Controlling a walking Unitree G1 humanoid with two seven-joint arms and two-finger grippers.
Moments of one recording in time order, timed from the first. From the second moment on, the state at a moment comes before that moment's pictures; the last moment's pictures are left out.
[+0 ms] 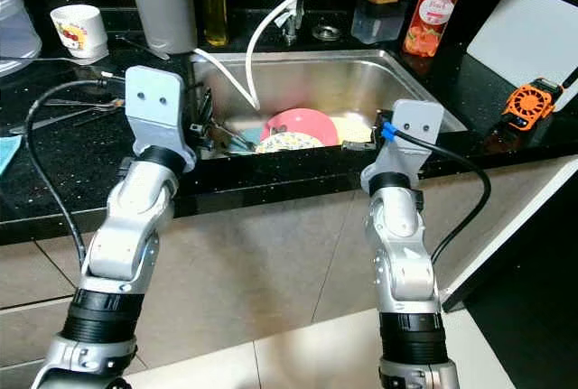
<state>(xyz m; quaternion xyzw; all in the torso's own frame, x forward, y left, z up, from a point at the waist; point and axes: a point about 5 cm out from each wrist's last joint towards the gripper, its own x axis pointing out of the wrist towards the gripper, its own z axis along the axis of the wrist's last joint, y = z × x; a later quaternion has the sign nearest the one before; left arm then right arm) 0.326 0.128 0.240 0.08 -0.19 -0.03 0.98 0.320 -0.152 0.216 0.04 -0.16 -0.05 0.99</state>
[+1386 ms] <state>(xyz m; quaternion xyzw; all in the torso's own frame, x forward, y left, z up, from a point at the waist) 0.329 0.128 0.244 0.07 -0.21 -0.02 0.98 0.325 -0.159 0.219 0.05 -0.16 -0.07 0.98</state>
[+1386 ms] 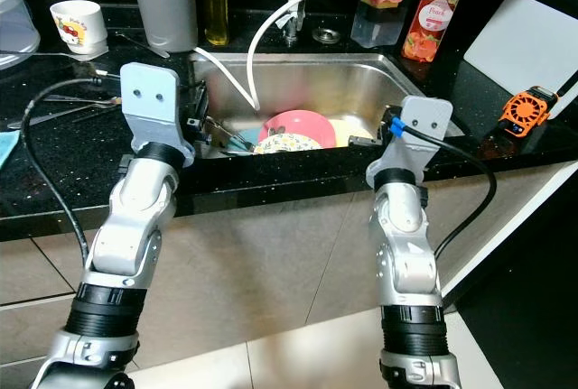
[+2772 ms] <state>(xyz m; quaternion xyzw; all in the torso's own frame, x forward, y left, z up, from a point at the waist) 0.333 0.129 0.244 0.06 -0.19 -0.01 0.98 0.325 -0.155 0.216 0.06 -0.16 -0.07 0.98</state>
